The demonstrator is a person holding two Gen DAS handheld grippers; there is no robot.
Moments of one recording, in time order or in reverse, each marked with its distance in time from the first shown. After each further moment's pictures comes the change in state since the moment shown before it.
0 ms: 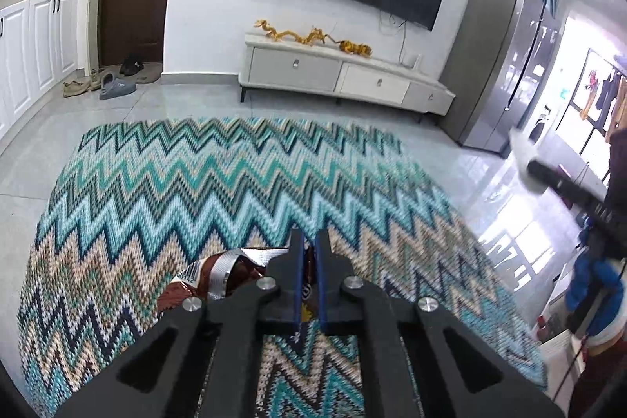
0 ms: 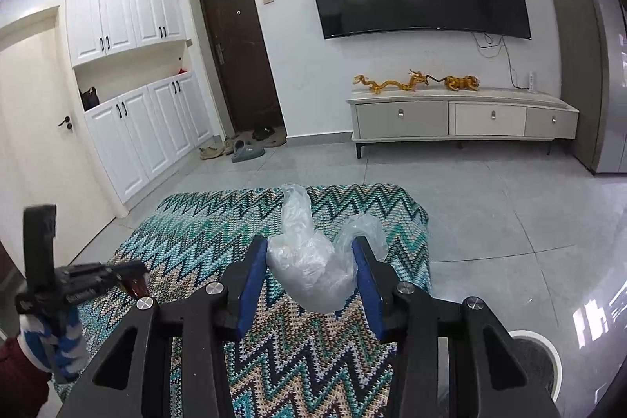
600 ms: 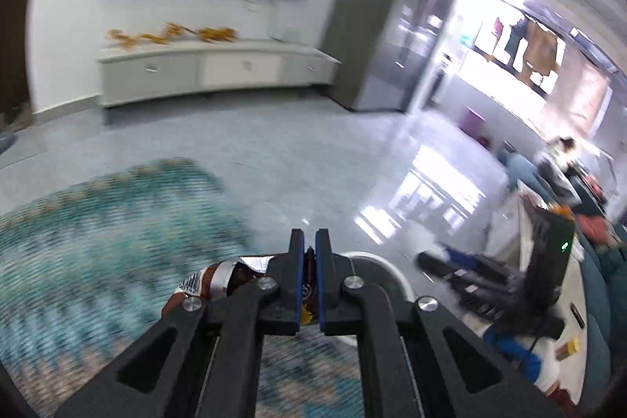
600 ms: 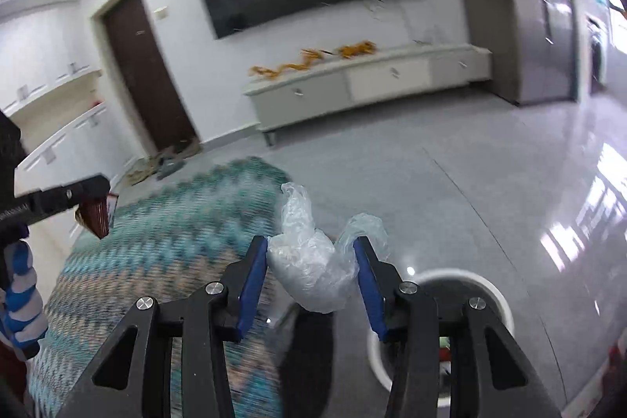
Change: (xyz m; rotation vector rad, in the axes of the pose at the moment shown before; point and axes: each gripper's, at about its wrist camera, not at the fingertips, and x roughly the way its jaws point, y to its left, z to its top) left arm 0.113 -0.233 0.076 0.248 0.124 -0.376; right arm -0.051 -0.143 -0.058 0.265 0.035 -0.257
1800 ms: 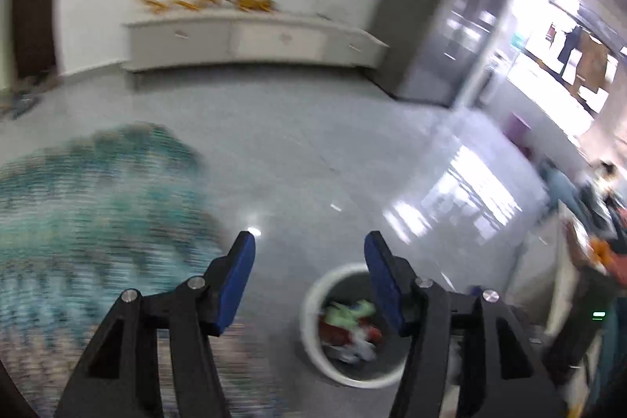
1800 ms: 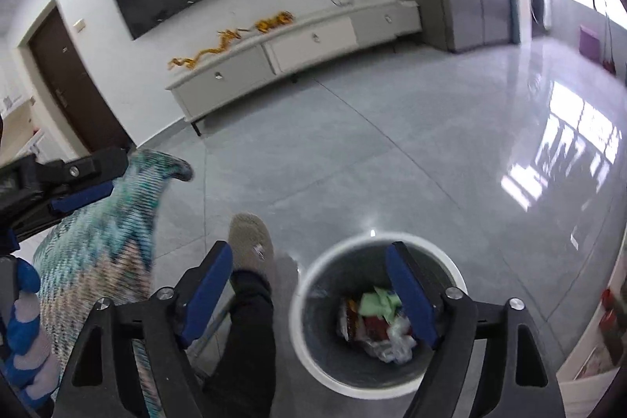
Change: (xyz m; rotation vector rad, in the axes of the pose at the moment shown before) left arm 0.091 -0.006 -0.007 -0.154 0.020 0.230; right arm 0.024 -0.083 -0.002 0.141 0.070 -0.170
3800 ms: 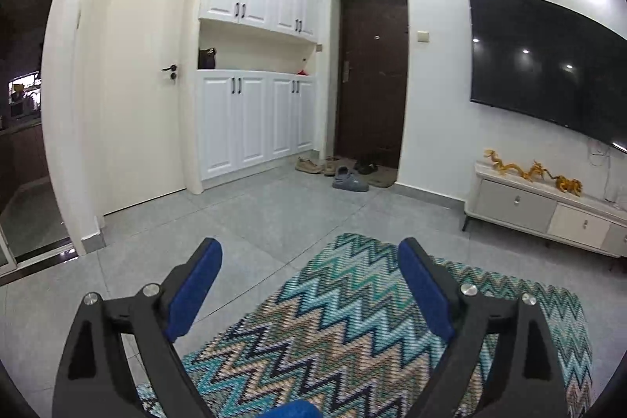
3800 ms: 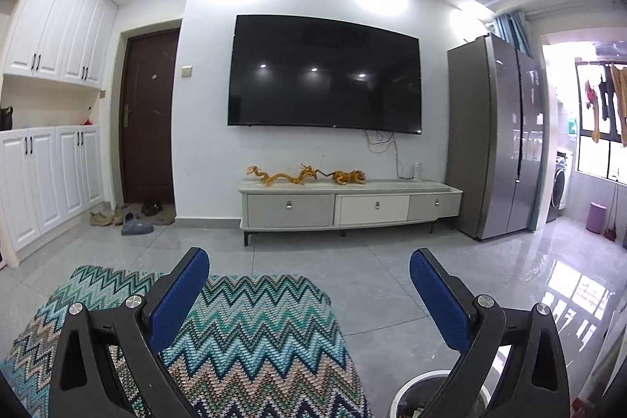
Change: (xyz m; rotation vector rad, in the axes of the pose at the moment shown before) left arm -0.333 0.245 -0.119 -0.414 -0.560 1.028; right arm -0.131 0.294 -0.039 -0.341 -0.559 -0.012
